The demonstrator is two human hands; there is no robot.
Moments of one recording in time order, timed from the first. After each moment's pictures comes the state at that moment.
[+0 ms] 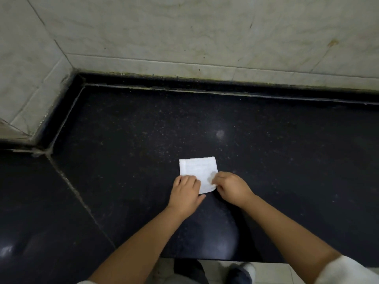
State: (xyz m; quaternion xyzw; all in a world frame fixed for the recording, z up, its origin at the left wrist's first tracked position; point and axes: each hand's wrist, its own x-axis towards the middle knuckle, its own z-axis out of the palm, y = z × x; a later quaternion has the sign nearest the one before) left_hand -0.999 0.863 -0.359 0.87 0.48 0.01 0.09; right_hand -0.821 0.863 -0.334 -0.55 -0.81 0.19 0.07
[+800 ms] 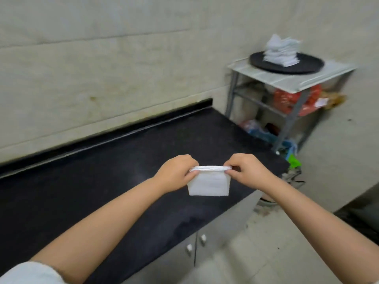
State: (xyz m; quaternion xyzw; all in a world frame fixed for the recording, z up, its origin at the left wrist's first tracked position) left_hand -0.514 0.732 -0.184 0.98 0.13 0.10 0.14; right_hand -0.351 0.577 -0.166 -0.78 -0.59 0.09 0.19
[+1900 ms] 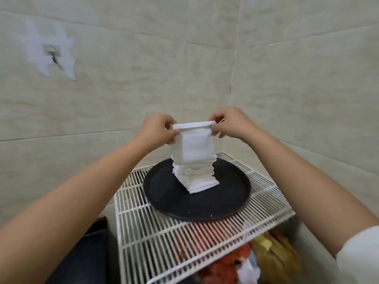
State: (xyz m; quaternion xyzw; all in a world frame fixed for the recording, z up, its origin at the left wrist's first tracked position) left_hand 0.170 0.816 0.057 0.86 0.29 0.36 0.21; right_hand 0.322 0.699 0.086 -0.76 -0.56 0.00 0.35
